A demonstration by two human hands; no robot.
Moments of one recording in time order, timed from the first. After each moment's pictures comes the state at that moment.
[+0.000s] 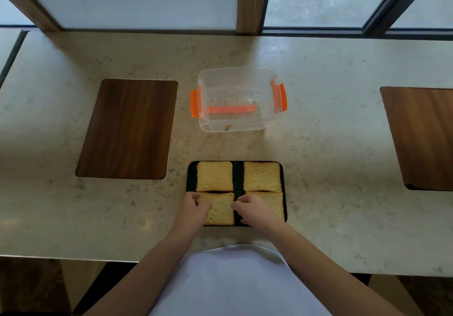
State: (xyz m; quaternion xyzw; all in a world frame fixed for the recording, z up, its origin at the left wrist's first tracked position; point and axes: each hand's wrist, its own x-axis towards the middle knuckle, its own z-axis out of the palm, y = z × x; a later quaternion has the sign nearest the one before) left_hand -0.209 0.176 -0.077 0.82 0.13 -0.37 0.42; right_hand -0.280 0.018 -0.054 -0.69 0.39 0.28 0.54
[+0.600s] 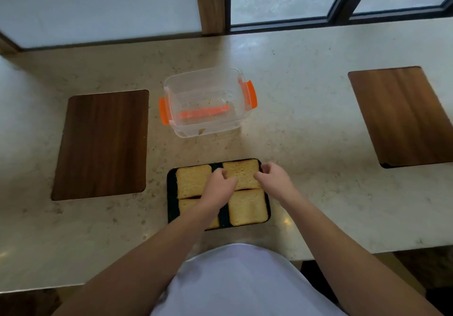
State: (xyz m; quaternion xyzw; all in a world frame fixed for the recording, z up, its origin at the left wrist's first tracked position) left_hand -0.202 0.050 -0.074 0.82 0.00 -0.43 0.38; right_hand -0.284 -0.084 -0.055 -0.74 0.47 0.14 0.47
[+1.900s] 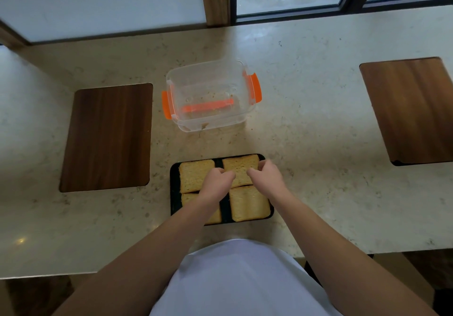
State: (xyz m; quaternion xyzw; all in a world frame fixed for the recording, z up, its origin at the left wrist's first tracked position) left_hand -0.198 0.053 -0.071 0.81 0.08 -0.46 0.37; right_hand -0.272 -0.065 -0.080 -0.71 0.49 0.14 0.49
